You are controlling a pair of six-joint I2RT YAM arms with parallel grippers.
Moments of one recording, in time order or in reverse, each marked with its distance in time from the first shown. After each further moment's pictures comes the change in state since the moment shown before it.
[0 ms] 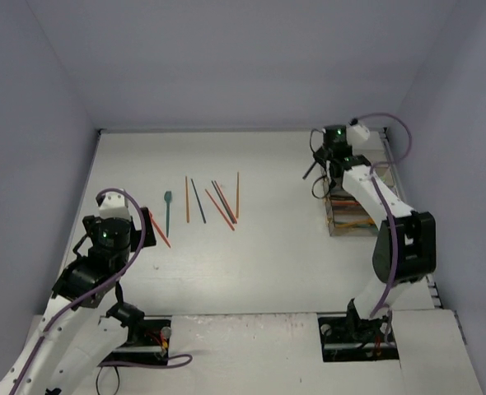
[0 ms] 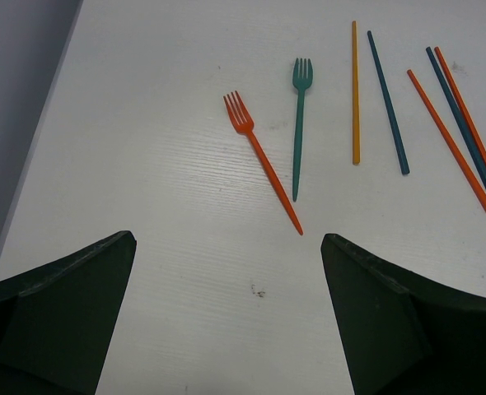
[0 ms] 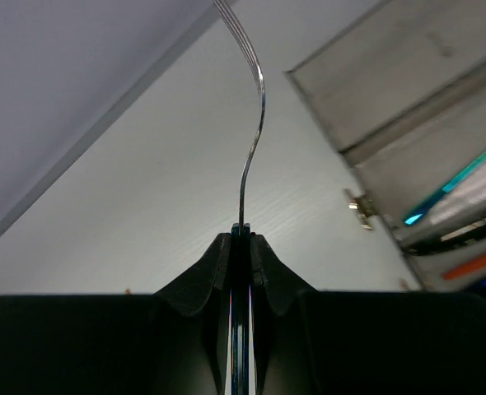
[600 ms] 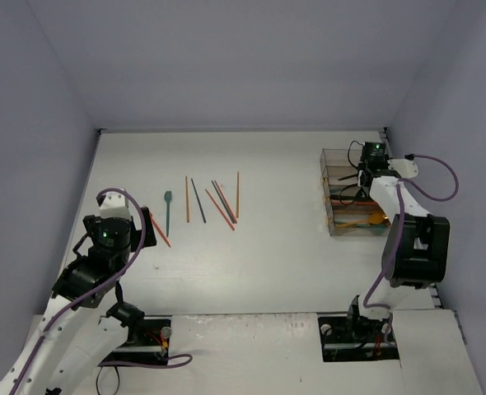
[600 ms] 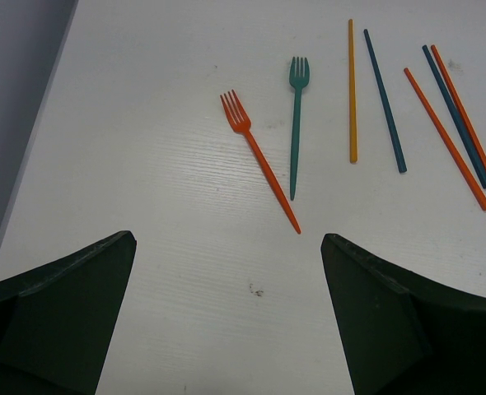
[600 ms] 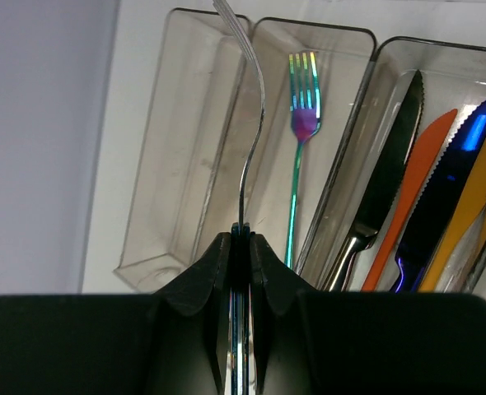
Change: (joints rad) left arm 0.001 0.000 0.000 0.000 0.011 0.002; right arm -0.306 -0.068 -0.222 0.026 0.157 0.408
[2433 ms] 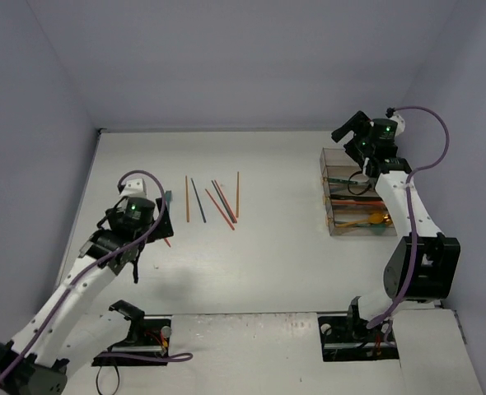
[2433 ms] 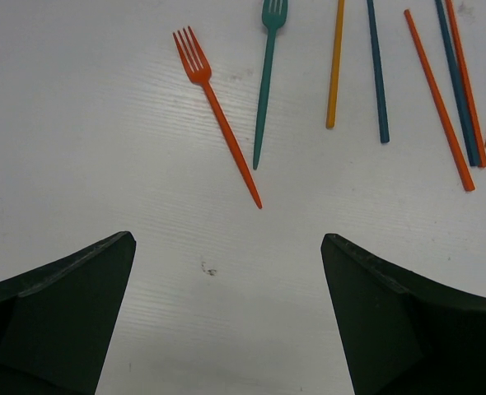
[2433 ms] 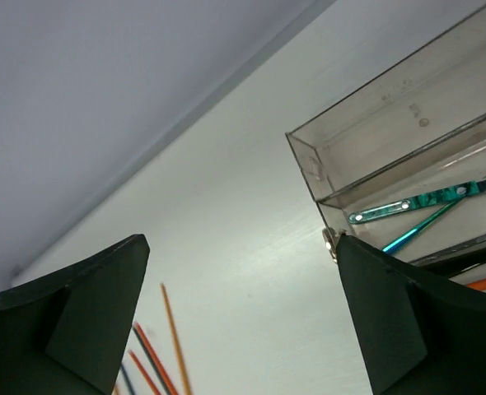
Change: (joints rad) left arm 0.001 0.240 0.035 0.001 0.089 -0.168; right arm 0.033 -0.095 0.158 0.020 -0.483 -0.471
